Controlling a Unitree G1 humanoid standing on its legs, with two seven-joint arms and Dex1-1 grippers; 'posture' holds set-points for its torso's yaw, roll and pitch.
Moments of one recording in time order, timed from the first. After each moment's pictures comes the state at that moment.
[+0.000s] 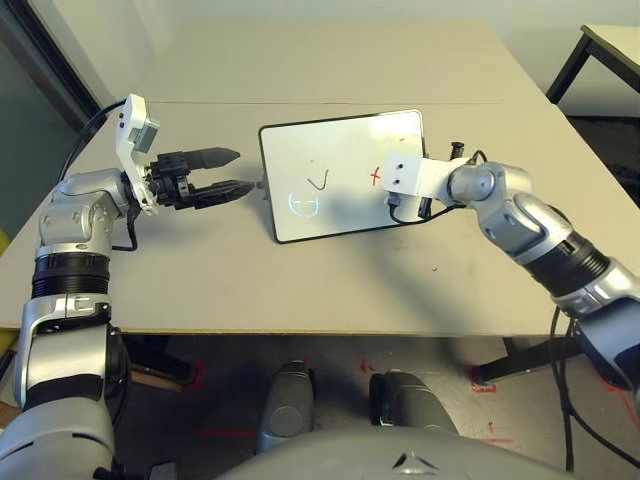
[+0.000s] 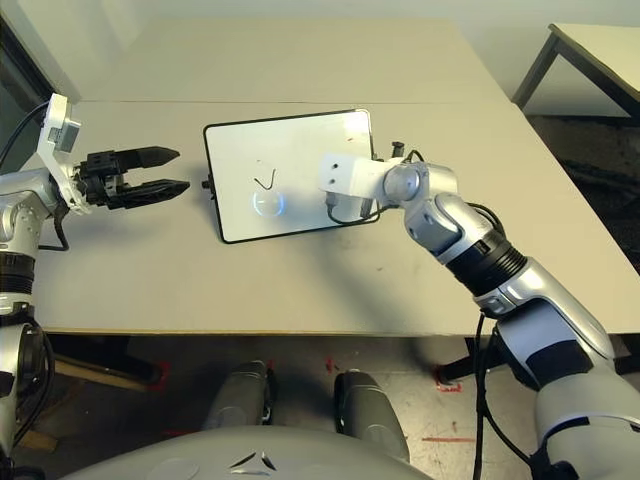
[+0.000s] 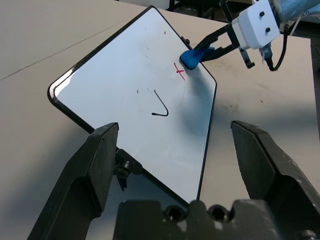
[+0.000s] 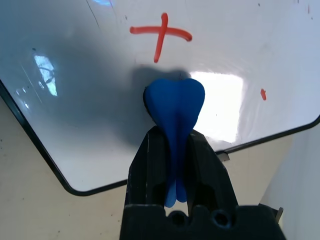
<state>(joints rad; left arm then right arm) -0.66 0.76 0.11 0.48 -0.43 0.34 -1.38 -0.81 -0.57 0.62 0.12 -0.42 0.58 0.71</state>
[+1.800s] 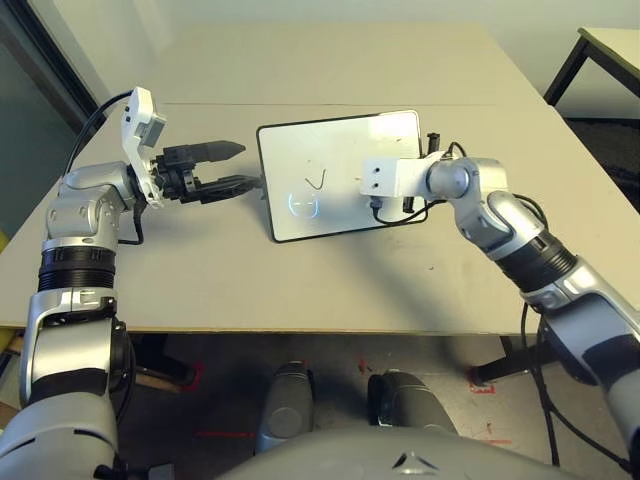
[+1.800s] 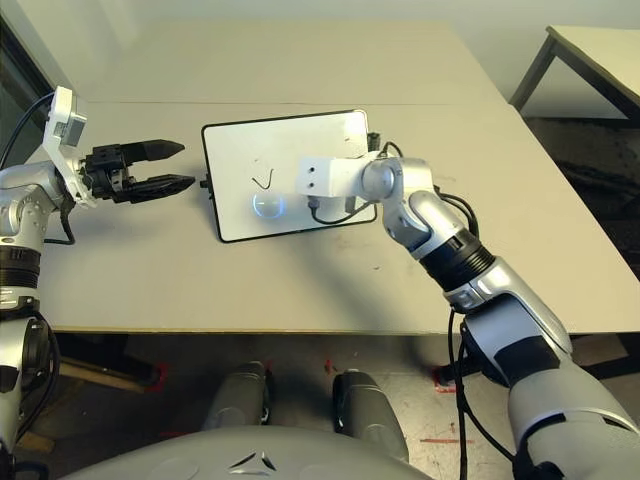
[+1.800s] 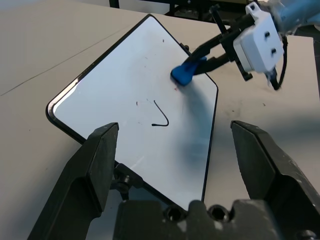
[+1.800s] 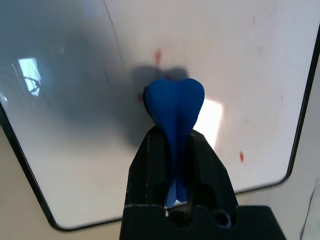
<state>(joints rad) -0.69 0.75 0.10 0.49 -0.43 0.31 -1.37 -0.83 -0.42 0.58 0.16 -0.65 0.44 0.79</state>
